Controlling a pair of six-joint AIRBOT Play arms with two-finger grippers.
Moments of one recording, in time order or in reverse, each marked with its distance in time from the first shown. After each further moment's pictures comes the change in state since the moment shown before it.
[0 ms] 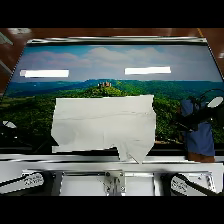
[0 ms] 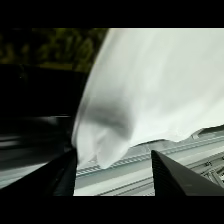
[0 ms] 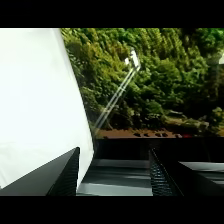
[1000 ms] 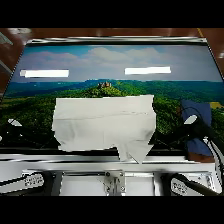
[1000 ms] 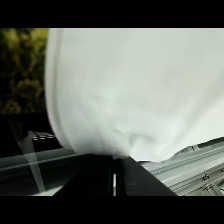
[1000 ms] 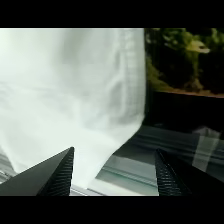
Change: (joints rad) left arm -0.066 -0.014 -0.001 -0.066 0.026 0.042; right arm 0.154 0.002 -0.355 0.183 -0.069 -0.057
